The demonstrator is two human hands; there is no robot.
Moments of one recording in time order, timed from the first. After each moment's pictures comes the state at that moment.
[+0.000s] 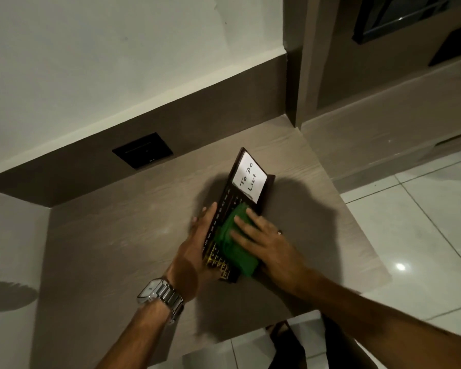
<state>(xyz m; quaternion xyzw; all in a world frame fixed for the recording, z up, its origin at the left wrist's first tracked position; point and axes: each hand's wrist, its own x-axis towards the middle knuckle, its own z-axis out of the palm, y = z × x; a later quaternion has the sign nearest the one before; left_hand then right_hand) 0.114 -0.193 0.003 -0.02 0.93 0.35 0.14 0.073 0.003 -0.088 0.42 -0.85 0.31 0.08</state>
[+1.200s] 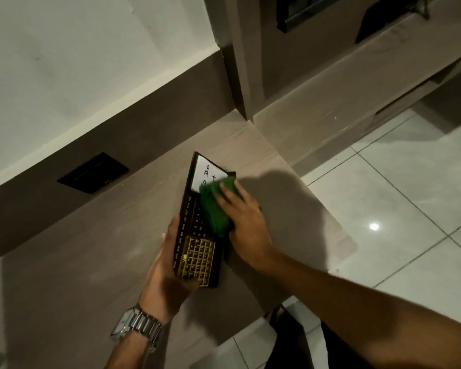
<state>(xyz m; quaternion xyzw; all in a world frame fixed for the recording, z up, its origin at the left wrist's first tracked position) 0.117 -0.182 0.014 -0.04 0.91 0.39 0.14 0.050 -0.011 -0.069 0.13 -0.90 0.41 0.05</state>
